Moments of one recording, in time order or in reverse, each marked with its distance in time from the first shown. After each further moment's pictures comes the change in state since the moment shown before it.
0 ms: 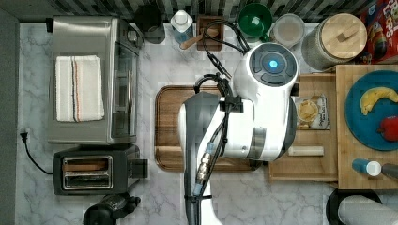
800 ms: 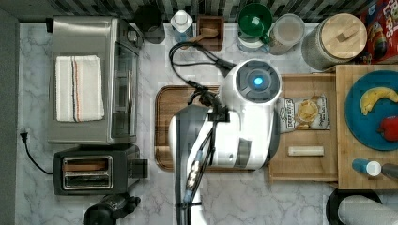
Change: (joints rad) arm 0.011 -0.056 0.042 -0.150 0.012 0.151 -0.441
